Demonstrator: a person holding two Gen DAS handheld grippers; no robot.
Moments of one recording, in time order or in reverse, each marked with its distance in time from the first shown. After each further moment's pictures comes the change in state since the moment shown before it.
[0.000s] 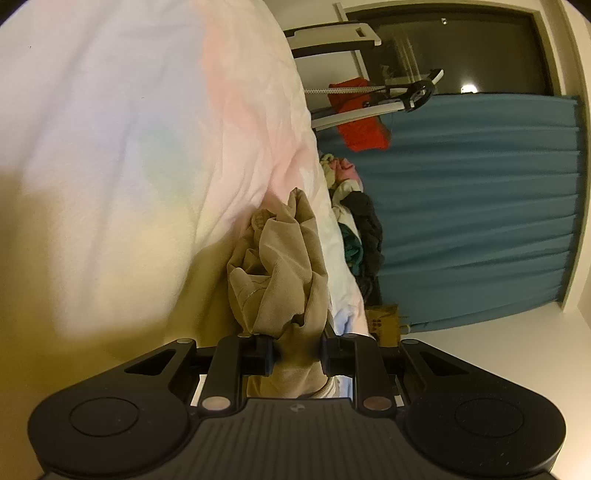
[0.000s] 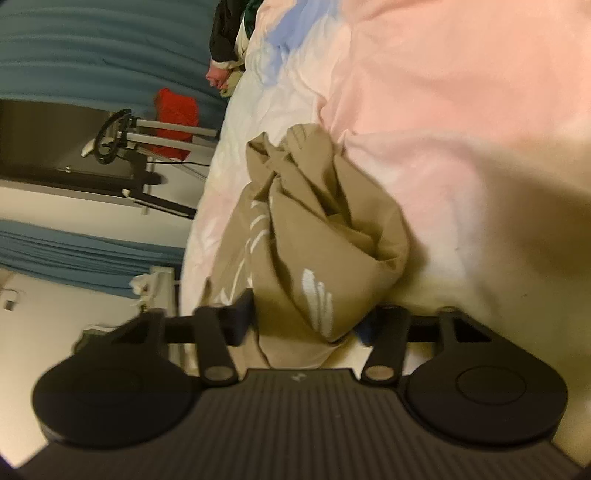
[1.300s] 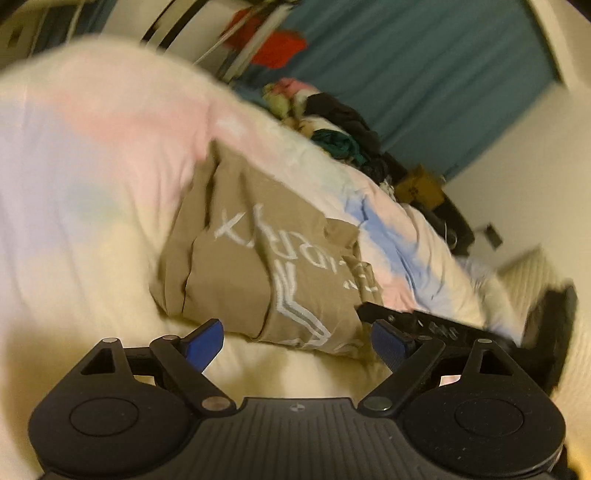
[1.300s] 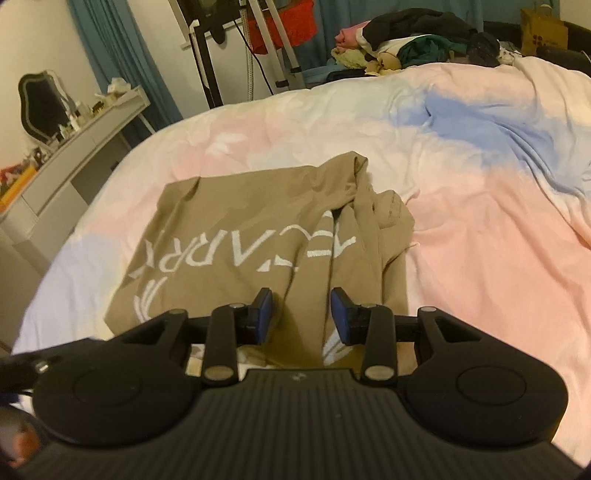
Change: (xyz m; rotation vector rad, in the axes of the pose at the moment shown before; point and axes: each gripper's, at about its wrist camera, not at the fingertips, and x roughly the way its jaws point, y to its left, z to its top) left arm -0.004 -0.060 -0.032 0.554 0.242 0.182; right arm -0.010 0.086 -0.006 -0.925 0.104 -0.245
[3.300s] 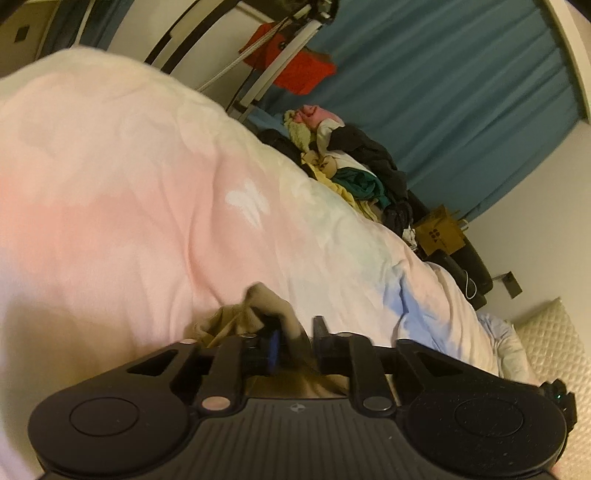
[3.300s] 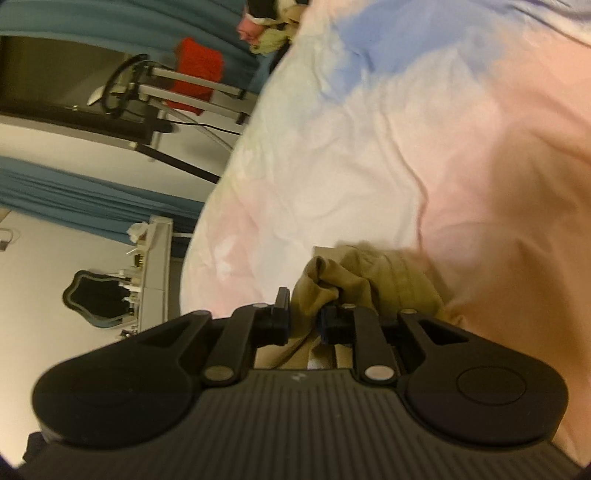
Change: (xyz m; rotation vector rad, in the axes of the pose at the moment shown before) left arm 0.093 0.010 0.128 0.024 -0.104 0.022; right arm 0.087 -0.108 0.061 0.732 0.042 0.355
